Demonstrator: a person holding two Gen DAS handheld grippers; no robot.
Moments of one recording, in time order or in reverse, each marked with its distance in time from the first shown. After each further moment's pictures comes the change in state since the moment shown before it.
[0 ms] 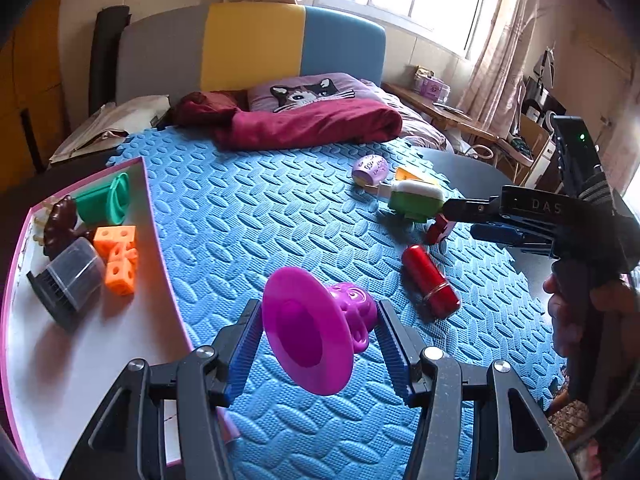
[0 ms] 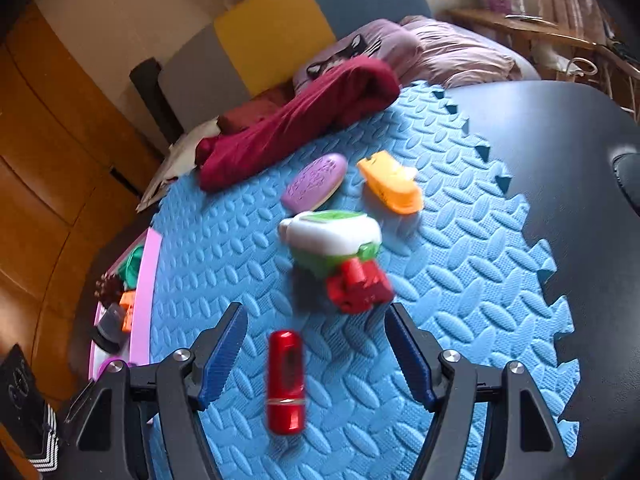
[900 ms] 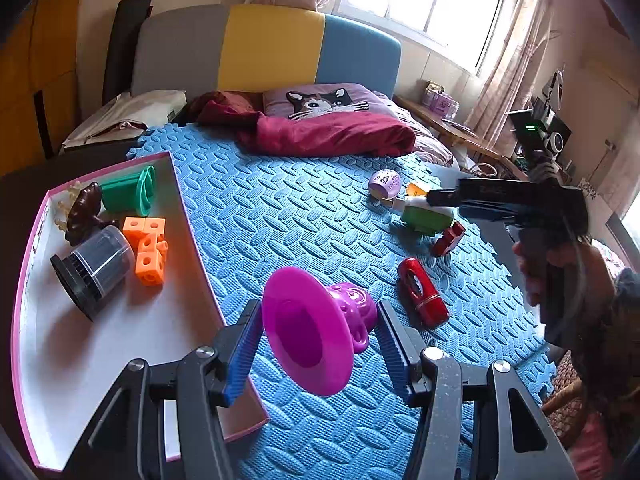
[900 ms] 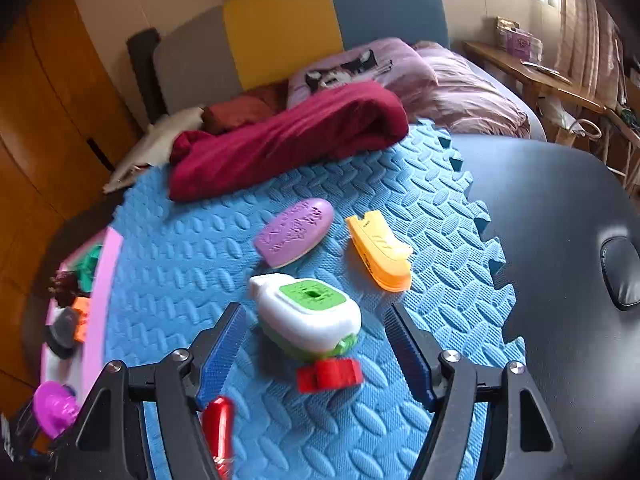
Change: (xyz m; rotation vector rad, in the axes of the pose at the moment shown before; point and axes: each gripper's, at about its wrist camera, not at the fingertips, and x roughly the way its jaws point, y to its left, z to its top) left arm -0.018 0.022 -0.002 -0.066 -0.020 -0.009; right arm 0.037 0.012 0.048 -0.130 0.055 -0.151
